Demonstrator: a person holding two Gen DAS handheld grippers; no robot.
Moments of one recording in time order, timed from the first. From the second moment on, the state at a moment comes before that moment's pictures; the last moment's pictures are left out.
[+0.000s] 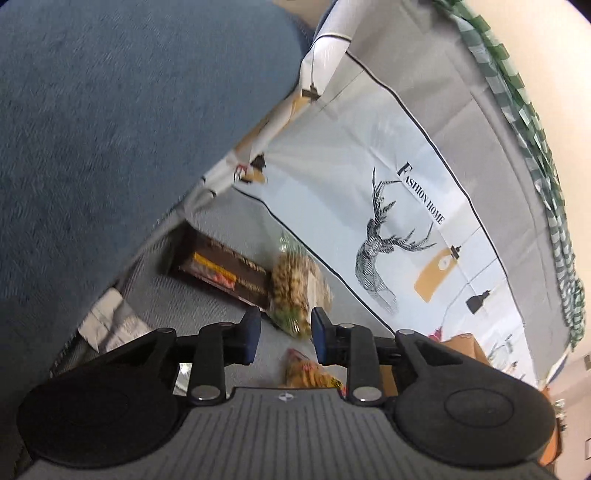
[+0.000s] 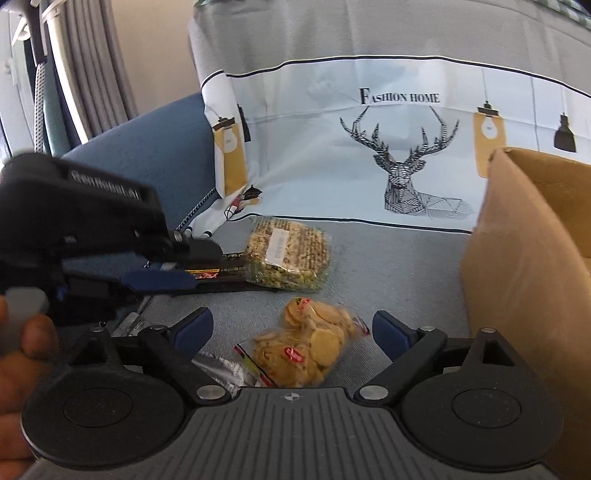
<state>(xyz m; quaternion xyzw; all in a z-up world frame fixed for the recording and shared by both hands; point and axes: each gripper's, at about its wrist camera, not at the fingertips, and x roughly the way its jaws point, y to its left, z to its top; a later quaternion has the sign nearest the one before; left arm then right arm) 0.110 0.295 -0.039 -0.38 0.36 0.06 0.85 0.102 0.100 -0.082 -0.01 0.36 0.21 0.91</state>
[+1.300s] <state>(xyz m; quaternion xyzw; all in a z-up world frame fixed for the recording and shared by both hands) 0.151 0.269 -0.050 -0.31 0.39 0.04 0.86 0.089 0.093 -0.096 -0.02 0.40 0.21 0.89</state>
